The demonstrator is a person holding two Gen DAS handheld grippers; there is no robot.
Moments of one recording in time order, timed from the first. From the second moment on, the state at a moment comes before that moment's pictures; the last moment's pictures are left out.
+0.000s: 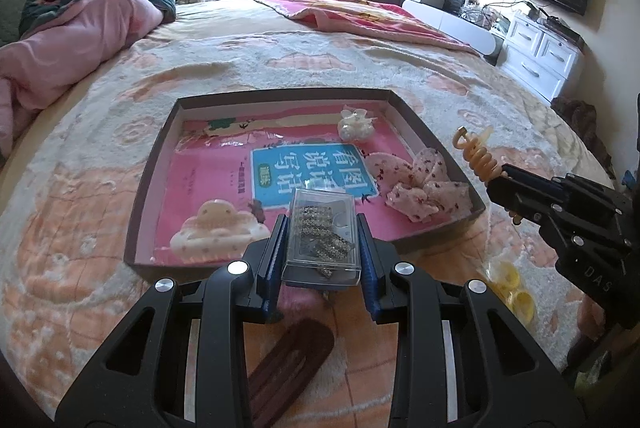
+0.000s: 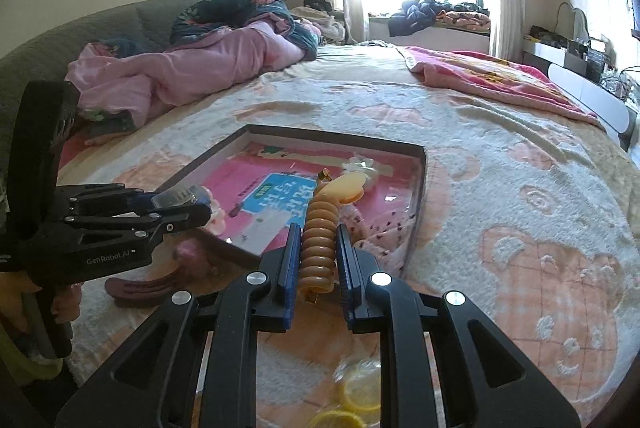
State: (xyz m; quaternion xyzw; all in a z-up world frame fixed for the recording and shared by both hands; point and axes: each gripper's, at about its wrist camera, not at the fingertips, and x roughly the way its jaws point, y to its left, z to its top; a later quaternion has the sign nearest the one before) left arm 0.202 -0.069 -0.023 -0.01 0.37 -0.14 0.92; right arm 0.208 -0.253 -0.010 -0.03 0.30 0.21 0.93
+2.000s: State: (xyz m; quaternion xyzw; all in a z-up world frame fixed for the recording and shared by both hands) left arm 0.306 -0.058 -0.067 0.00 0.45 -0.09 0.89; right arm 0.315 -0.268 -0.056 0.00 0.39 0.21 0.90
